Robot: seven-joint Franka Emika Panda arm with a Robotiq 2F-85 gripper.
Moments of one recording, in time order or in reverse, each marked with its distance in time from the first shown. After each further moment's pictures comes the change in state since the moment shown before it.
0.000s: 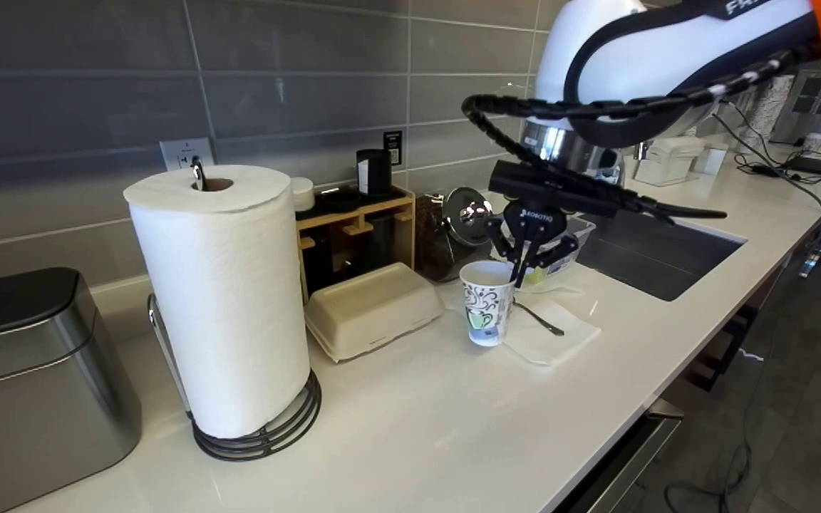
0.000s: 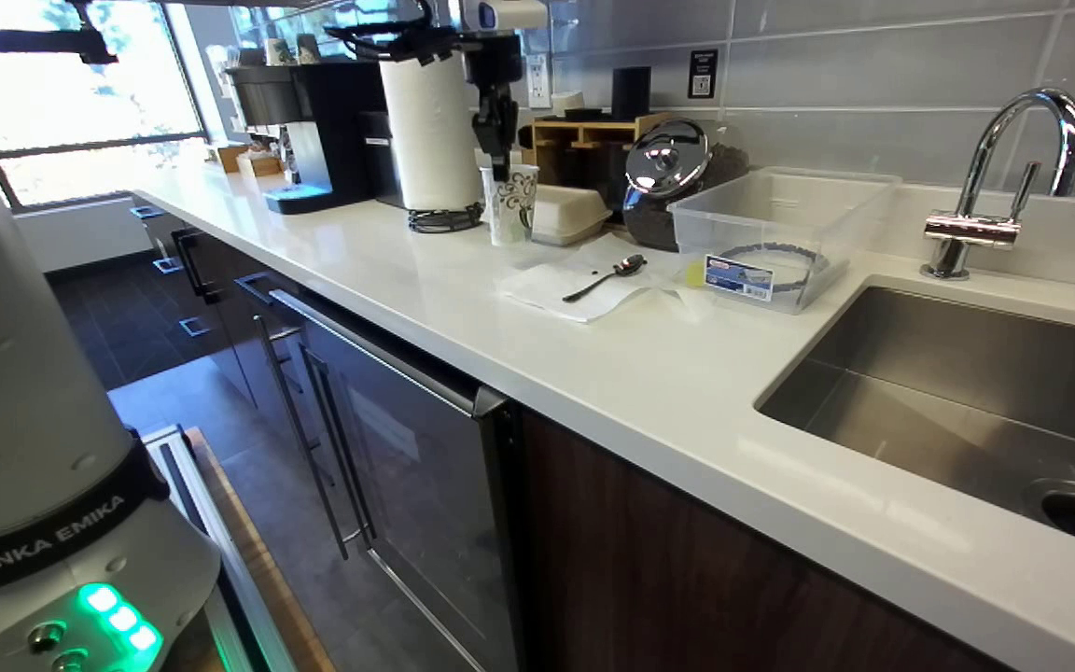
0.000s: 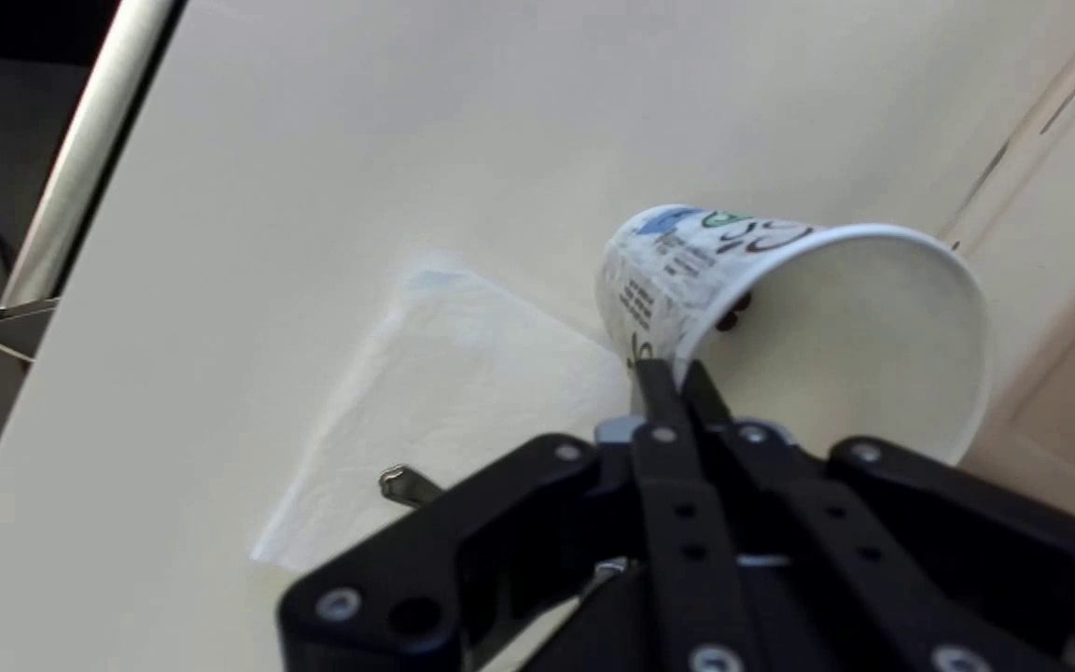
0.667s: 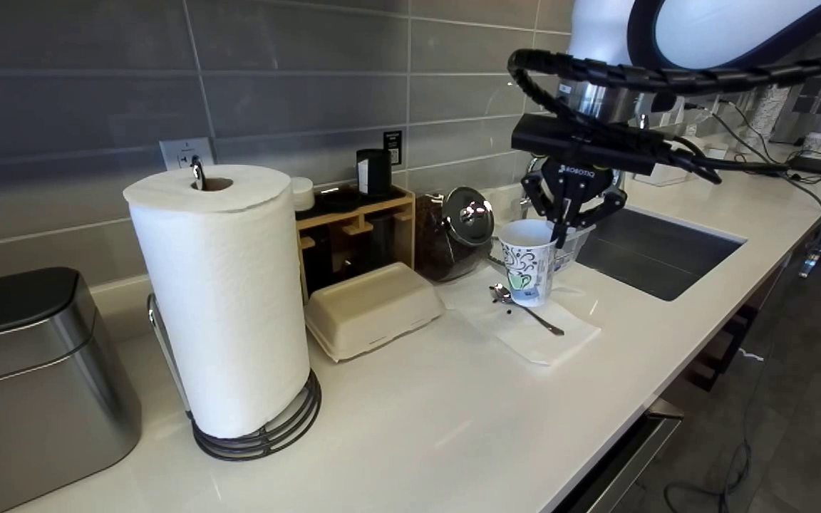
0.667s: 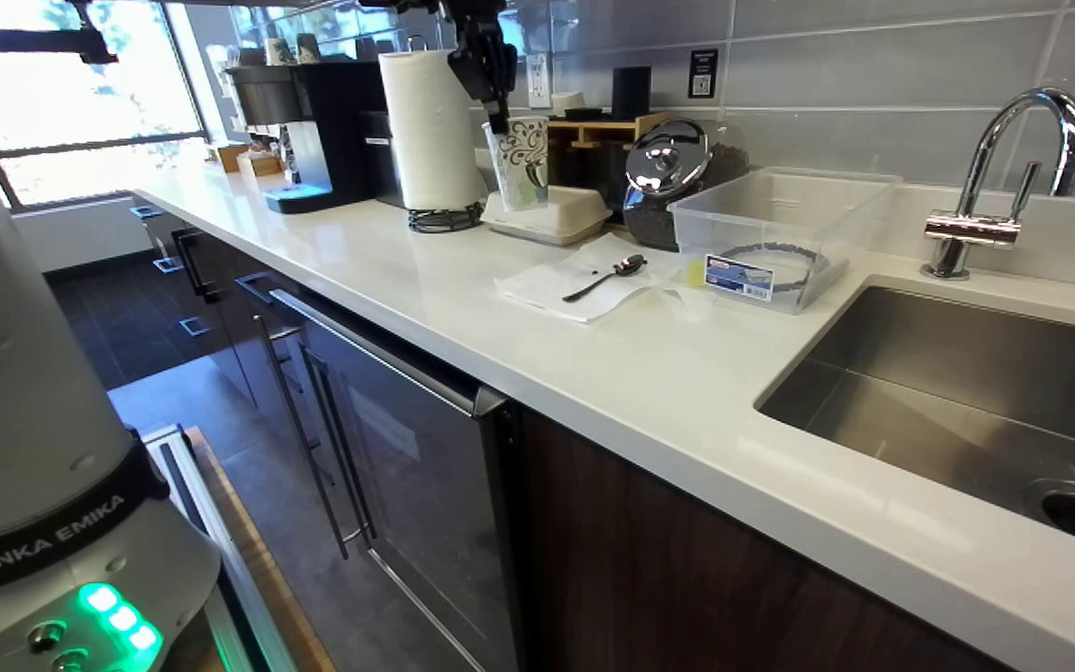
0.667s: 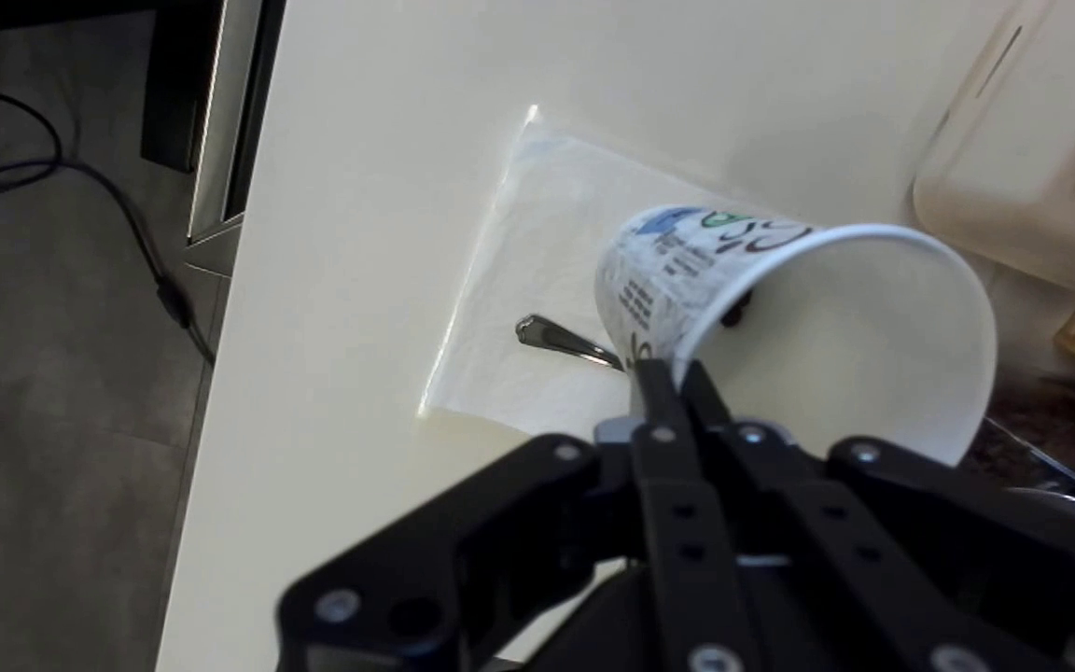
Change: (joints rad) arm -0.011 -0.159 0.016 -0.013 -0.191 -0.136 0.285
